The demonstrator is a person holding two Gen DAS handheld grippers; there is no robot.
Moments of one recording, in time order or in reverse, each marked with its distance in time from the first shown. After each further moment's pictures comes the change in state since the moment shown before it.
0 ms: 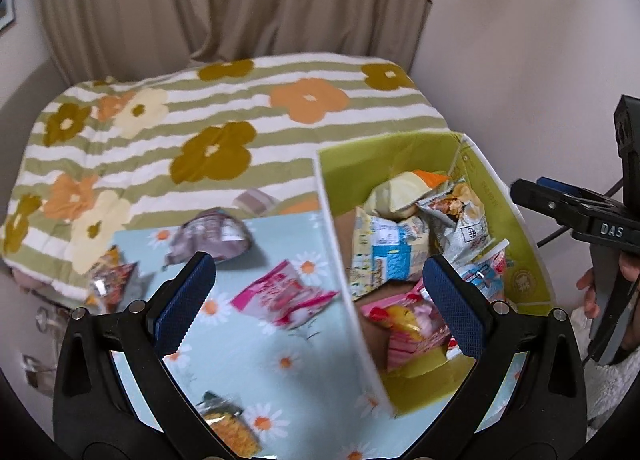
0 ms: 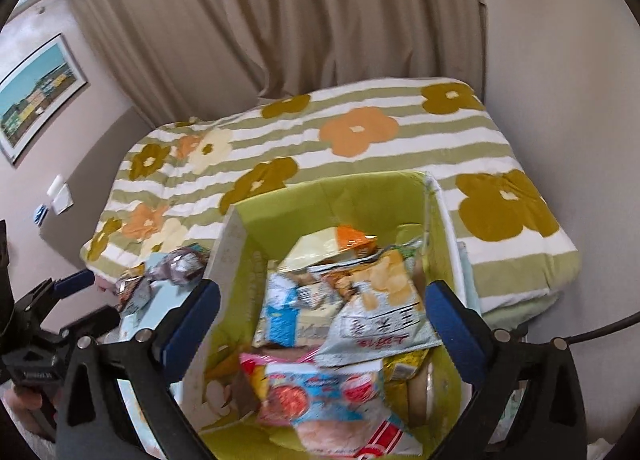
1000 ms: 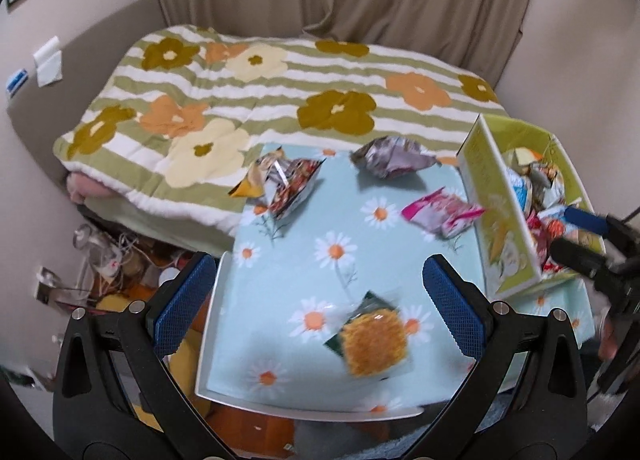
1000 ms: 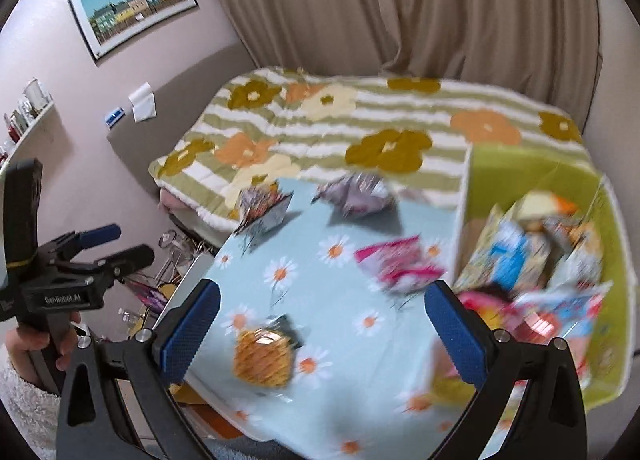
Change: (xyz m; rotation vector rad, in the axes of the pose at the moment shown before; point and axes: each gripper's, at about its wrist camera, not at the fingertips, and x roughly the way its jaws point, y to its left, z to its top) left arm -0.095 0.203 -0.139 -0.219 0.026 0.157; right arm 0.031 0.224 -0.109 -0.237 0.105 0.169
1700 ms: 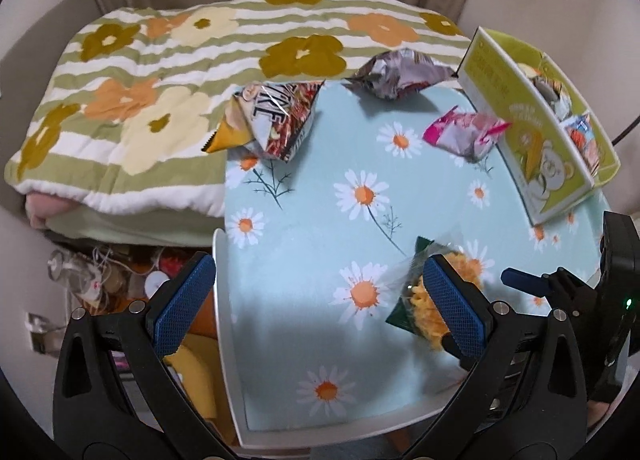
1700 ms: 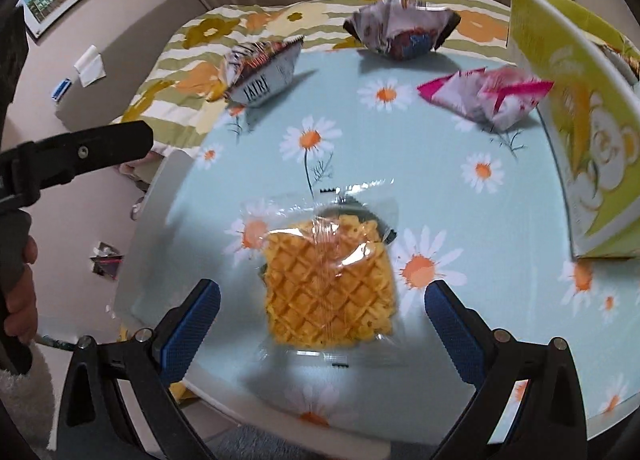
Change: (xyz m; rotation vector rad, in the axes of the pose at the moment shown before) left arm 0.101 0.047 -0.037 0.196 0.126 -0.130; right arm 0.142 0.067 -0.113 0.147 0.143 -0.133
